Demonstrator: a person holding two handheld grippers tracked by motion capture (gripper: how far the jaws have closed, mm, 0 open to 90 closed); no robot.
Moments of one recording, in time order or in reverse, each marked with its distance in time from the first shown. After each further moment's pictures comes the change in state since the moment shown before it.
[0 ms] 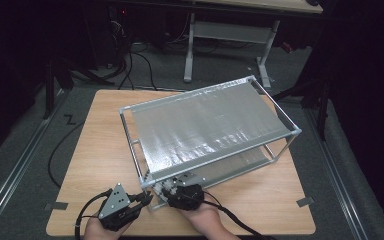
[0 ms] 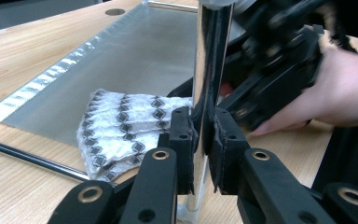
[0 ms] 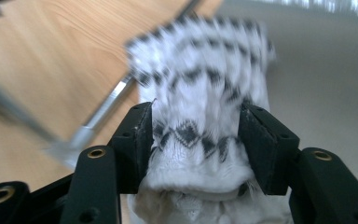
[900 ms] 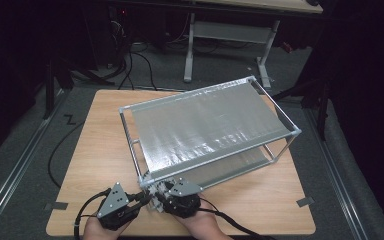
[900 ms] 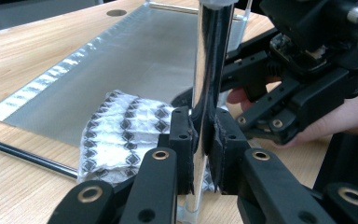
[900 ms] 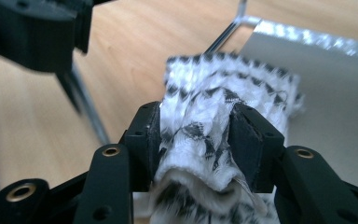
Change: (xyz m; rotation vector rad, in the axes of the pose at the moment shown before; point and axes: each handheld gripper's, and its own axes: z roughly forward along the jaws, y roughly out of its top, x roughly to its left) left arm 0.002 0.000 -0.001 -0.006 0.003 -0.003; right arm 0.022 0.002 -0.006 -0.102 0.028 -0.090
